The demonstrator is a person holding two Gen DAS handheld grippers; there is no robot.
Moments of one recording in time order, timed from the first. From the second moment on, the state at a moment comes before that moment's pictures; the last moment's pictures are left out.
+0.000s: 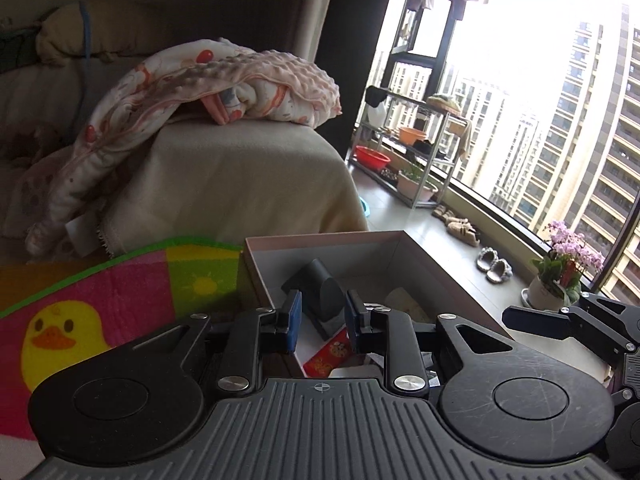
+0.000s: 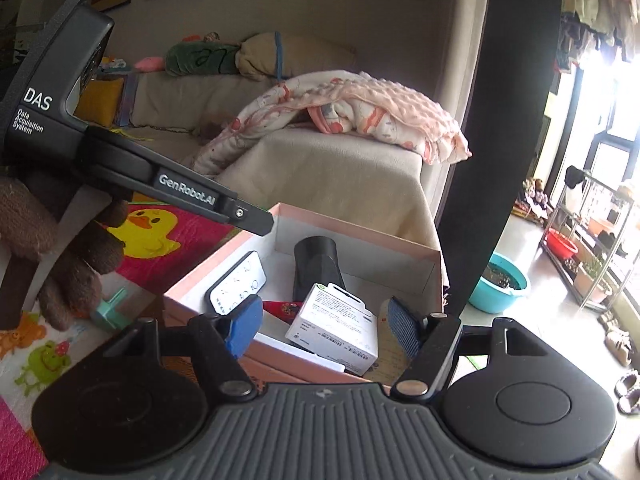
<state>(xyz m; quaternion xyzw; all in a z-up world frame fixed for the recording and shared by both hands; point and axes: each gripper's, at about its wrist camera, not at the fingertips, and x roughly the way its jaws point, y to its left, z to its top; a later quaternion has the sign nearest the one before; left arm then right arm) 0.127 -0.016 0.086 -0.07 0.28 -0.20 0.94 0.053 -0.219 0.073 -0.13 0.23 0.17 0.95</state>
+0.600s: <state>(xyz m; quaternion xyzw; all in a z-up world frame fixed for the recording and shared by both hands) 0.015 0.091 0.054 -0.13 0.30 -0.06 0.94 0.032 -0.115 0.013 -0.10 0.34 0.30 0.89</state>
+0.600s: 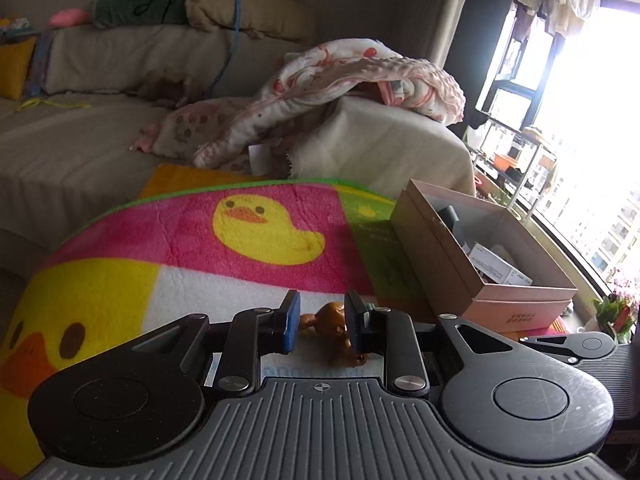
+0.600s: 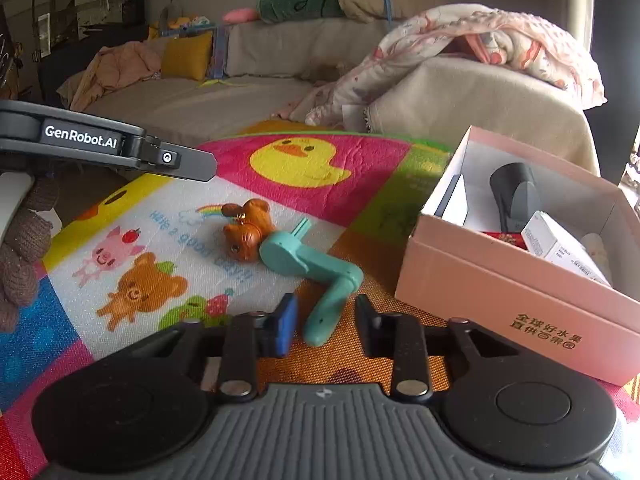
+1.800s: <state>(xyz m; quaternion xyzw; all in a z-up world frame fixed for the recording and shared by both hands) 0.046 0.019 0.016 -0.05 0.37 -0.12 0.92 -0.021 -0.232 0.005 -0.08 0.34 0.21 0.91</state>
